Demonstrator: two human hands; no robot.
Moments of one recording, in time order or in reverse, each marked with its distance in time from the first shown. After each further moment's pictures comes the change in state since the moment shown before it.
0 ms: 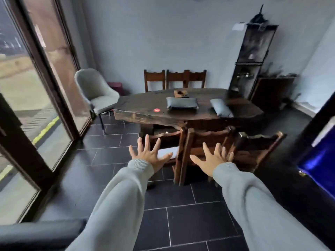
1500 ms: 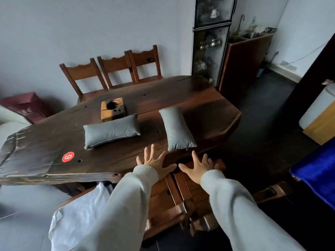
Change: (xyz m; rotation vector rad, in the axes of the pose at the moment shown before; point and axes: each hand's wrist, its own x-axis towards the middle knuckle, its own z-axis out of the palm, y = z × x) left_hand 0.739 0.498 0.095 0.100 -0.360 0.179; right_hand 0.762 0.284 -0.101 0.277 -0.287 0.209
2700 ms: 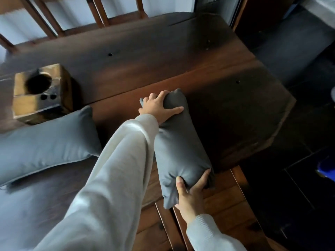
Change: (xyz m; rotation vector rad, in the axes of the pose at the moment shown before) left_hand 0.513 0.044 -0.040 -0.340 0.116 0.058; right_hand 0.323 -0.034 0.108 1.060 0.169 0.222
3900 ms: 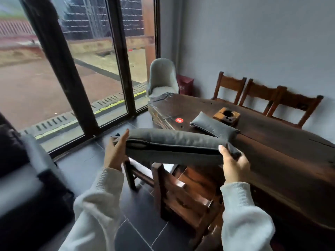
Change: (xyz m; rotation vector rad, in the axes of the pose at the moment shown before) left_hand -0.925 -0.020 -0.036 -1.276 1.443 -0.636; right_hand -0.473 -0.087 -0.213 0.000 -0.595 -0.625
